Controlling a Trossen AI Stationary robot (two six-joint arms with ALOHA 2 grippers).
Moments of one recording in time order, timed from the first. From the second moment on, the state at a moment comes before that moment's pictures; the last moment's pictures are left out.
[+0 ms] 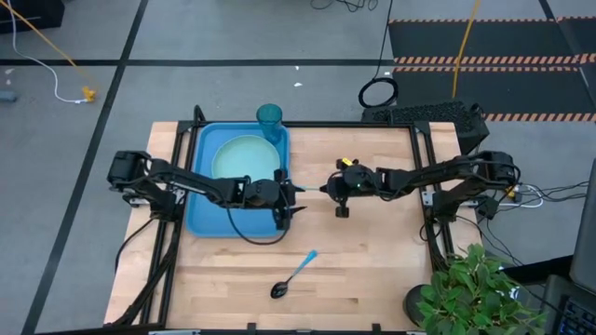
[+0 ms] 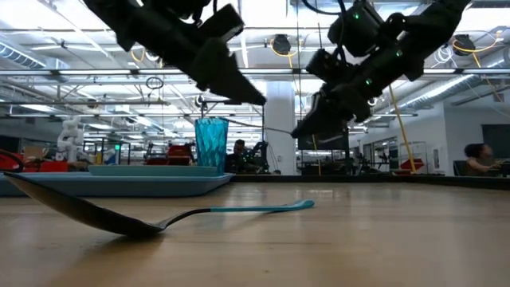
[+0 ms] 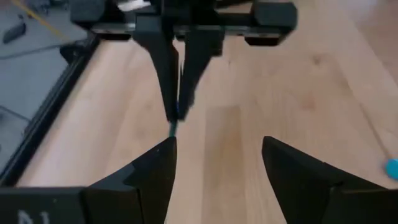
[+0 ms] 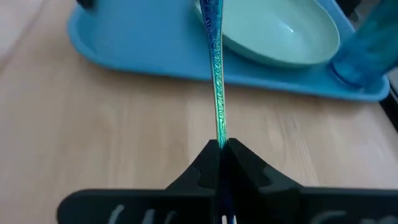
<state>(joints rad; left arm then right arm) -0.05 1.61 0.88 0.21 -0.20 0.17 -0.12 1.47 0.62 0.25 0.05 -0.22</state>
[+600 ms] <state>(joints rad) -0.04 1.62 0.87 0.22 -0.21 0.18 -0.04 1.47 0.69 0.24 0.08 -0.21</state>
